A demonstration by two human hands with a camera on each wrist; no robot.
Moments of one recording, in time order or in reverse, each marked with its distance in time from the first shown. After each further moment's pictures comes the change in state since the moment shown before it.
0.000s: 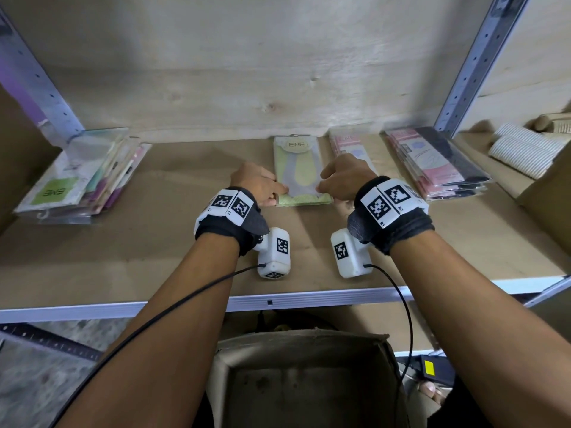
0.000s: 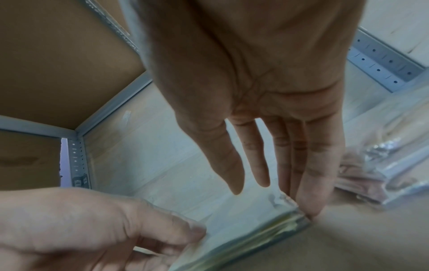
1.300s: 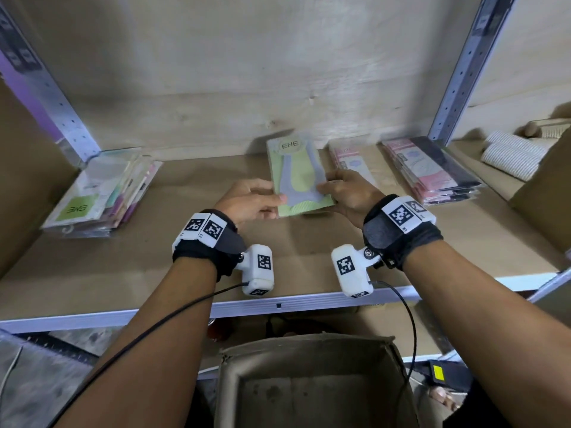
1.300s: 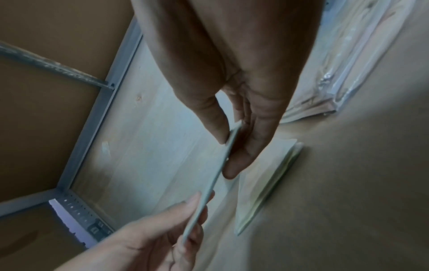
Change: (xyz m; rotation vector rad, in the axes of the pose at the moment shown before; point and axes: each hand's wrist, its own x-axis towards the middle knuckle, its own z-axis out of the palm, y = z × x) left_hand -0.030 -0.016 -0.036 -0.207 -0.269 0.190; right_hand -0.012 0.011 0.012 0.823 -0.108 -0.004
